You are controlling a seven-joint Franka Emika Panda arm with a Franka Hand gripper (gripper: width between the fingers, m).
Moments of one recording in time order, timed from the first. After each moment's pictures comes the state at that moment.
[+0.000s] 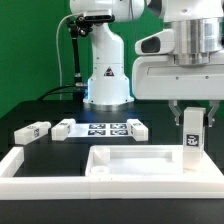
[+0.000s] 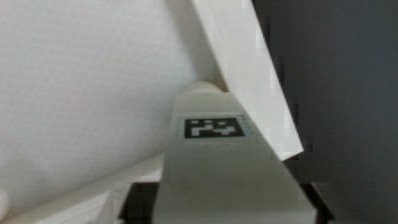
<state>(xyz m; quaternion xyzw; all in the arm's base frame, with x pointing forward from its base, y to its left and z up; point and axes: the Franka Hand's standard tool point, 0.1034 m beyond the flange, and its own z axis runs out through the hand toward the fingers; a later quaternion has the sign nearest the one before) 0.663 0.097 0.110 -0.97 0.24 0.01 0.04</state>
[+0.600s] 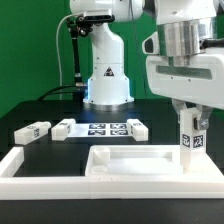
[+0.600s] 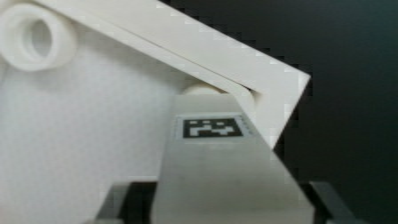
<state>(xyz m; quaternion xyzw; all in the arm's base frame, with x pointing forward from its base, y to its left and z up) 0.667 0.093 0.108 -0.79 0.61 0.03 0.06</state>
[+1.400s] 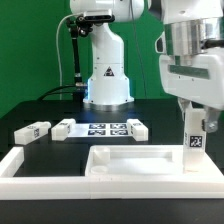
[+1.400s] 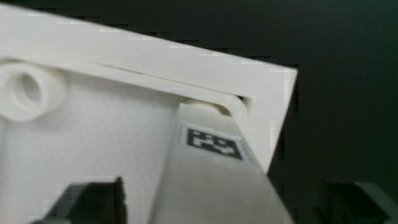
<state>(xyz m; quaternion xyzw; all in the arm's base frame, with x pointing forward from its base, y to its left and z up) 0.668 0.106 0.109 -0.83 0.55 0.01 0.06</state>
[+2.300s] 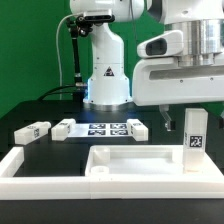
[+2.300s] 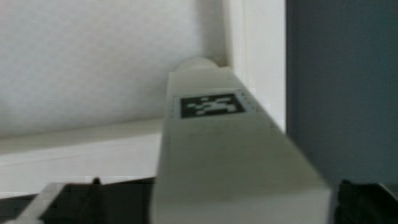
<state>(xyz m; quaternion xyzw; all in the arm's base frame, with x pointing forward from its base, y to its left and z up) 0.671 0.097 0.106 -0.99 0.11 -0.03 0.04</state>
